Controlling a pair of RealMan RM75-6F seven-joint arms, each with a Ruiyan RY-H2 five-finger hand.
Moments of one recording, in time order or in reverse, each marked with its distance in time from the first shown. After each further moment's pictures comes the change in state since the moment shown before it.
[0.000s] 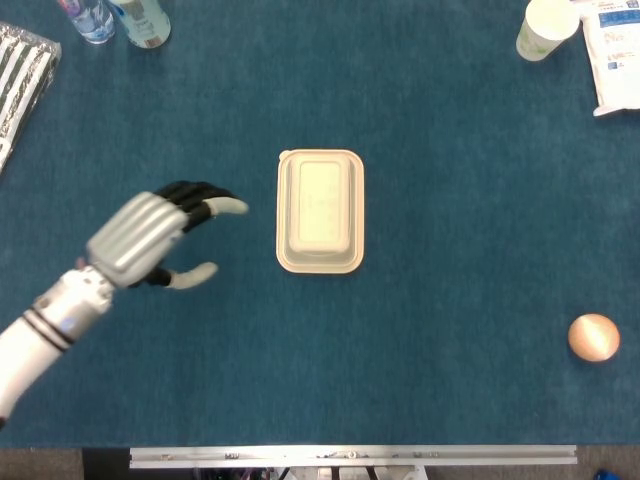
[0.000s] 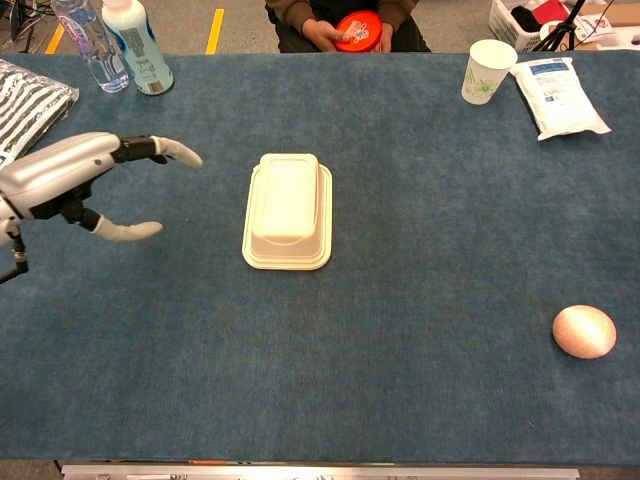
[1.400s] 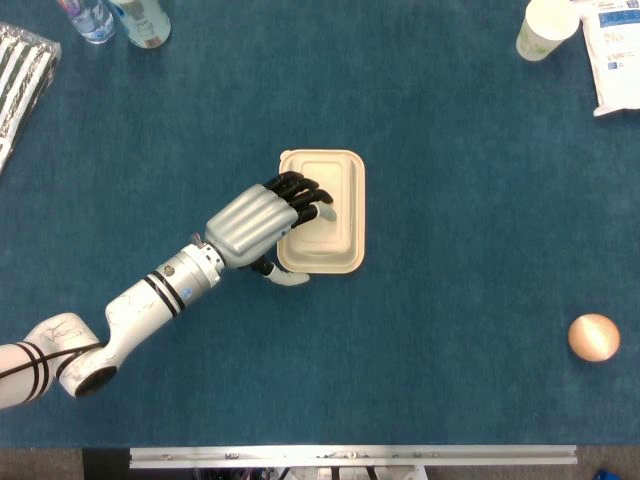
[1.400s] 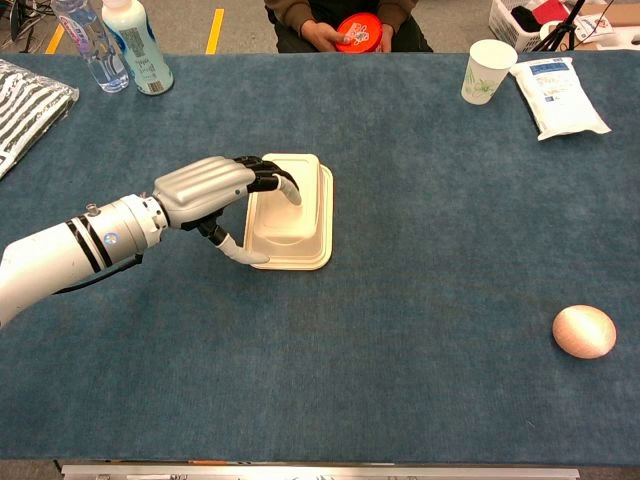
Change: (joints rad) left arm -0.214 -0.334 -0.006 0.244 -0.138 -0.143 0.193; right arm -0.015 0.000 -0.006 0.056 0.056 -0.007 0.057
